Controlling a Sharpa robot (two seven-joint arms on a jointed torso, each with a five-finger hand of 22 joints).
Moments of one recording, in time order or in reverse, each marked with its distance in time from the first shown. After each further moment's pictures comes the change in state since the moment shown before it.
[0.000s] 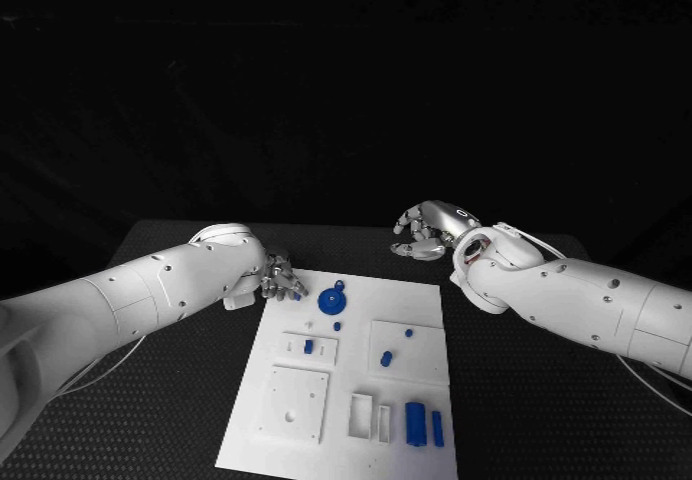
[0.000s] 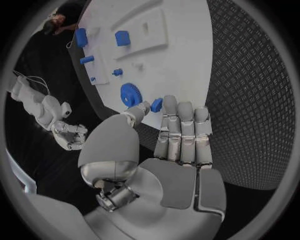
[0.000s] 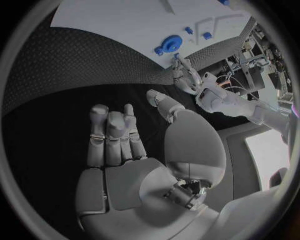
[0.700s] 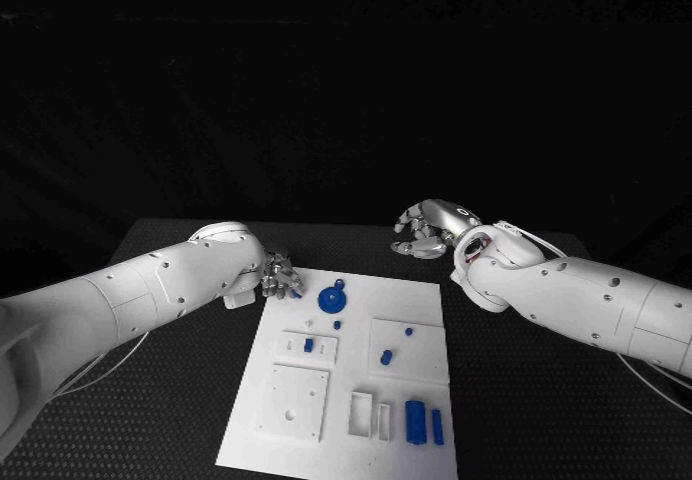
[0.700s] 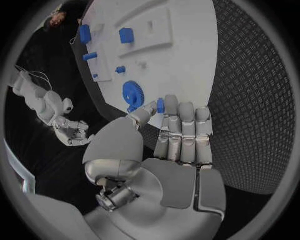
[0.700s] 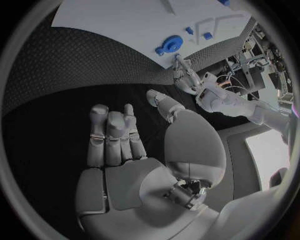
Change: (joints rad) left arm -0.001 -0.002 0.000 -0.007 0.038 -0.005 0.014; left_hand 0.026 0.126 0.063 -0.173 0.007 0.047 -0.014 0.027 -0.019 0.027 -0.009 0.000 -0.015 0.006 -0.002 0.023 -0.008 0.000 0.009 -0.002 -0.006 0.006; right arm 0.000 0.000 0.000 -0.003 0.000 0.001 0.000; right_hand 0.000 0.000 0.000 0.000 -0.004 -0.002 -0.002 0.000 0.000 0.000 0.000 0.000 -0.001 0.000 0.000 0.000 0.000 0.000 0.000 0.000 0.000 0.000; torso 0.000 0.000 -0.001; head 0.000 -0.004
